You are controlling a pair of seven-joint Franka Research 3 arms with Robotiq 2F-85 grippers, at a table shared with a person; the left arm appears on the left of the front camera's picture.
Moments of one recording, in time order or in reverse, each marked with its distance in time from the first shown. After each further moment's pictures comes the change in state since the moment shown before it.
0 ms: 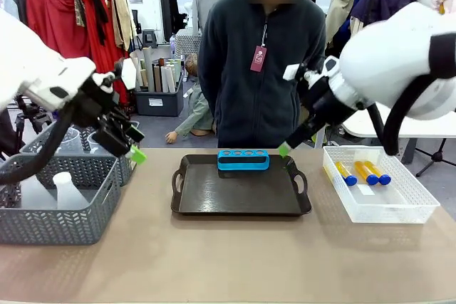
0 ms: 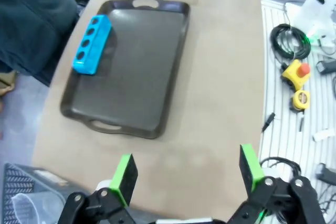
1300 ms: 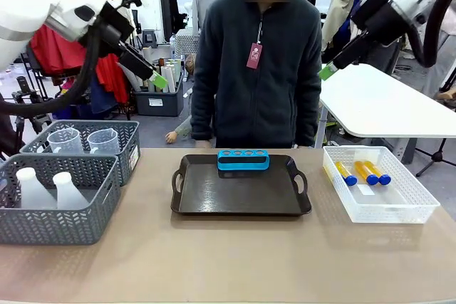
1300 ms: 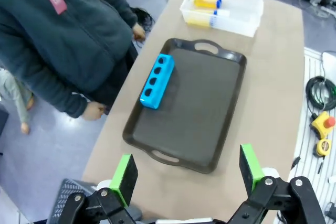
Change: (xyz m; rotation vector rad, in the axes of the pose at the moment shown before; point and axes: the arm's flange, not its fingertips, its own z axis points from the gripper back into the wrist) left arm 0.098 0.062 0.052 0.155 -0.100 0.065; right arm 0.051 -0.082 0.142 0.019 -0.112 0.147
